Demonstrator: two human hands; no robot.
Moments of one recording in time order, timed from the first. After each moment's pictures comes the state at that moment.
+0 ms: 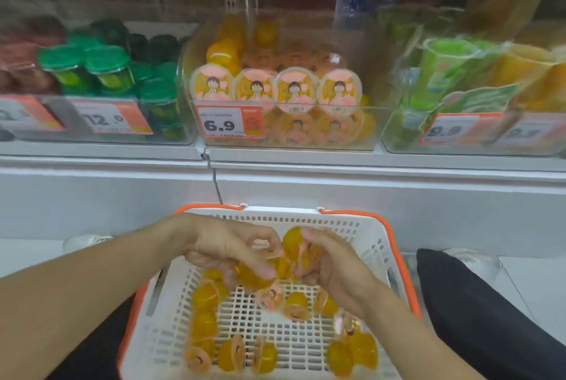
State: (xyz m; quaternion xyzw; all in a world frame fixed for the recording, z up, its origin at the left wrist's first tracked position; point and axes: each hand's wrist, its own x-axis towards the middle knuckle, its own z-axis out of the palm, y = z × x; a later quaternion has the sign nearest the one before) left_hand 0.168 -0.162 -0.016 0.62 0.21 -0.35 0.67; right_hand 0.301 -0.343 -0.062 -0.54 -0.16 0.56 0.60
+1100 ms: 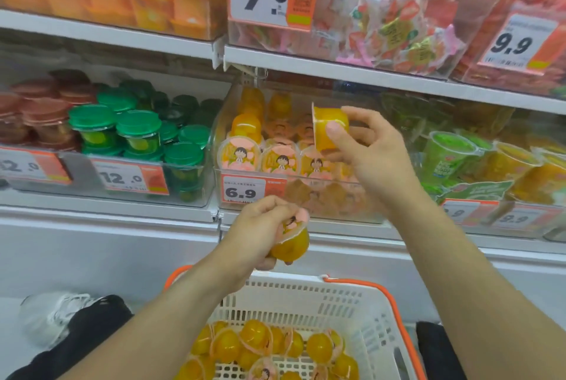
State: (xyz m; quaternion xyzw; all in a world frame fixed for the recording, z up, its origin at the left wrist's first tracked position) left_hand 0.204 -0.149 0.046 0.60 0.29 0.17 0.73; right_hand 0.361 -0.224 0.129 -0.66 -0.37 0.15 0.63
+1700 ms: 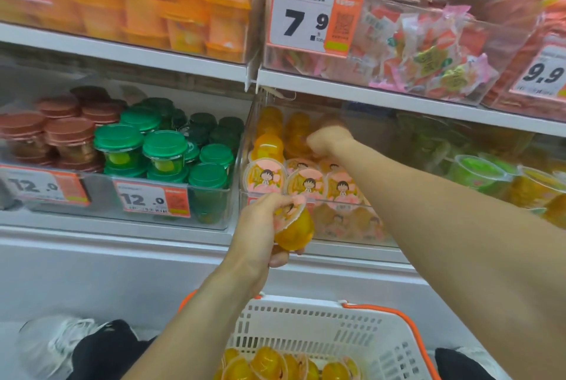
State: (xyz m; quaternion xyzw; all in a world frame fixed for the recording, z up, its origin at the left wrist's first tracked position) left_hand 0.202 -0.108 0.055 0.49 0.27 0.26 0.79; right_hand 0.399 -0.064 0.135 -0.91 -0.39 0.06 0.14
